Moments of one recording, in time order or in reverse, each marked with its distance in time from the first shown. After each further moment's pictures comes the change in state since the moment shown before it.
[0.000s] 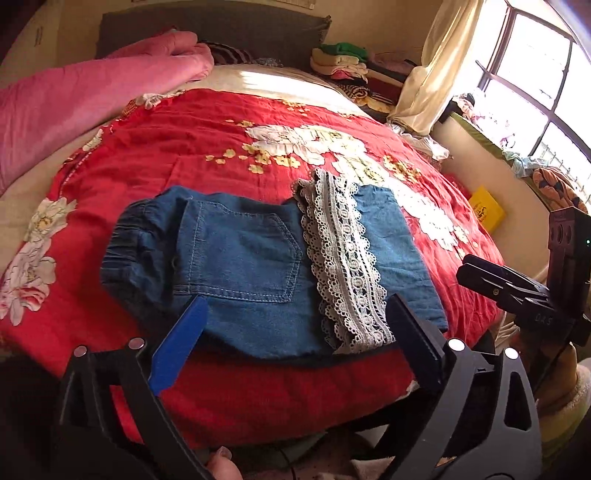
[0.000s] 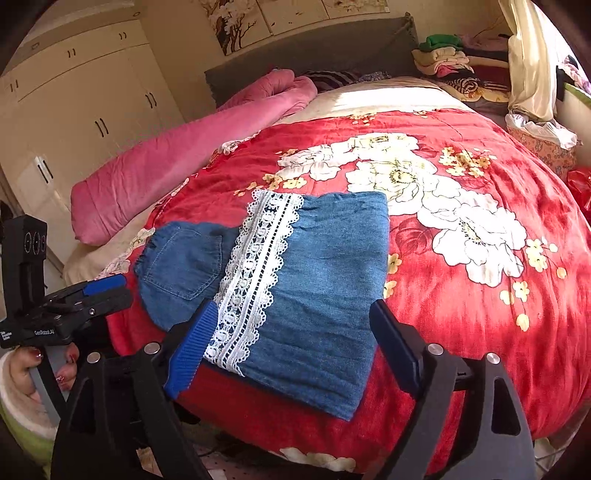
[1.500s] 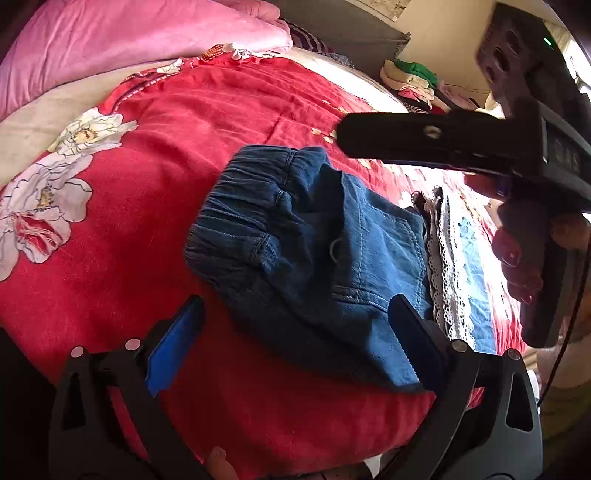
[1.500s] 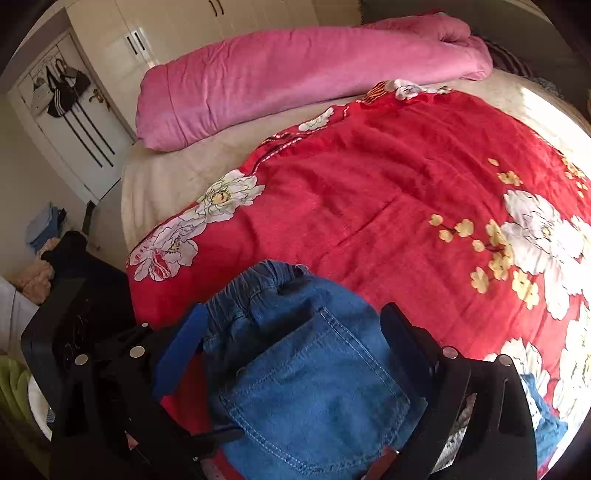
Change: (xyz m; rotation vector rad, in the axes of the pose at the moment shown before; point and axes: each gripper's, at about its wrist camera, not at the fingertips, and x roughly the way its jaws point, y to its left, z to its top) left arm 0.038 0.106 -0.015 -0.284 0.023 0.034; right arm 0.209 0.184 0.118 -0.441 0.409 0.332
